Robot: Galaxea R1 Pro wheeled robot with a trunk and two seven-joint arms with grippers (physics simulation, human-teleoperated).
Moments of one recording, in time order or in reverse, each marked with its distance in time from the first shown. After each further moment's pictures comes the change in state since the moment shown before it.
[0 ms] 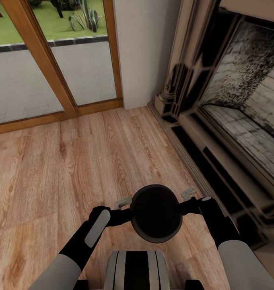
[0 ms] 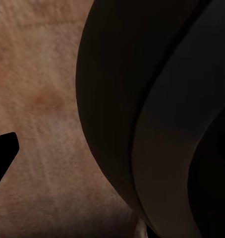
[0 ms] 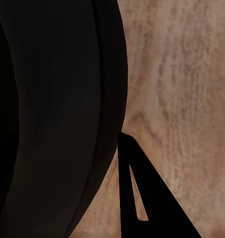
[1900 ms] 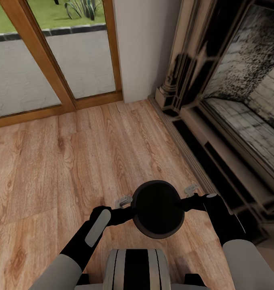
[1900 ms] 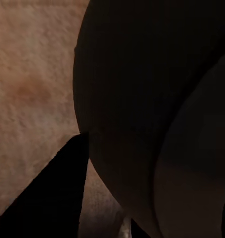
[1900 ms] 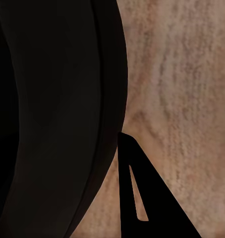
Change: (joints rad) left arm 0.000 -0.007 -0.002 -0.001 0.055 -0.041 -0.005; right arm 0.000 -0.031 0.002 -0.067 -0.031 0.011 0.059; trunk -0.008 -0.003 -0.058
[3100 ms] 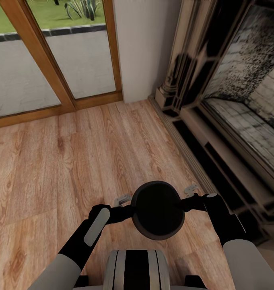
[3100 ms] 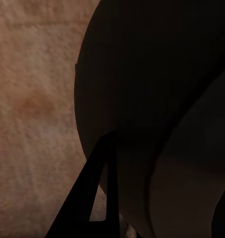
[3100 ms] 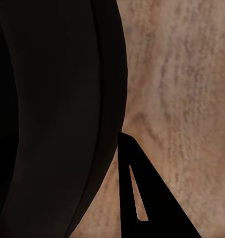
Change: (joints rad) left arm 0.001 0.007 0.004 -0.037 -0.026 0.021 0.002; right arm 0.000 -0.002 0.001 -0.004 0.017 0.000 0.024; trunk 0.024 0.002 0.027
